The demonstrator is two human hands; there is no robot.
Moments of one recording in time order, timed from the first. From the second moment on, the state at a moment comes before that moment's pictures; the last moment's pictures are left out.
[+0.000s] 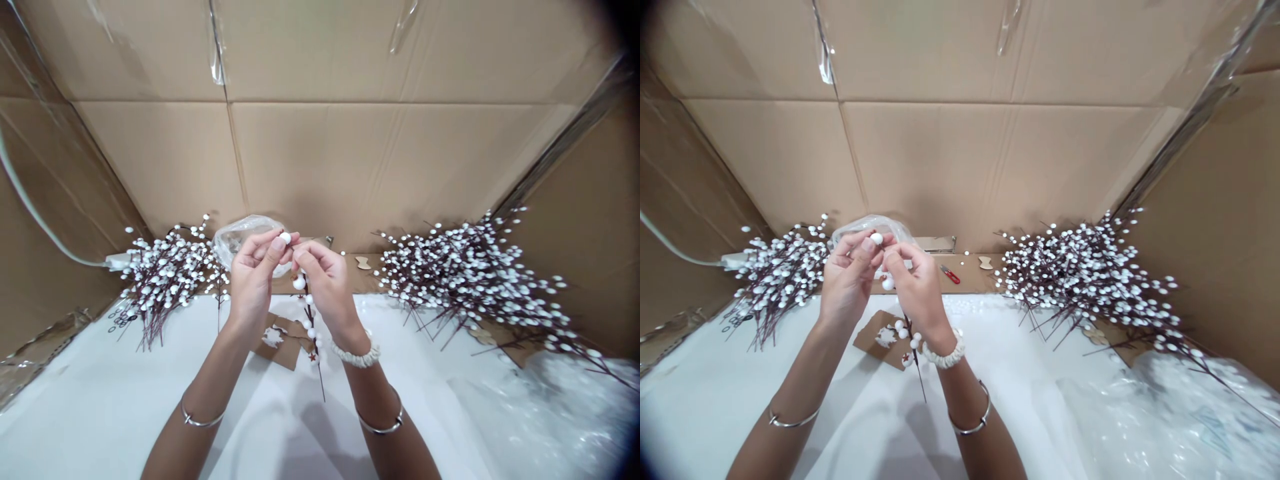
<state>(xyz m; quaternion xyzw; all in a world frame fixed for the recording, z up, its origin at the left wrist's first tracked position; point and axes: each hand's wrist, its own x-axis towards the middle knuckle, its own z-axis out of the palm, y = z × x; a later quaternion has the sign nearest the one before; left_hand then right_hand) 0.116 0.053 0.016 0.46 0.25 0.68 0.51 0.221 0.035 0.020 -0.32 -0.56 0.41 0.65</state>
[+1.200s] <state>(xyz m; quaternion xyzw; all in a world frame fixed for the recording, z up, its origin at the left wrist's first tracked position) 0.089 0.051 0.026 0.67 0.30 0.39 0.55 0.234 0.040 0.022 -0.25 -0.46 0.44 0.73</state>
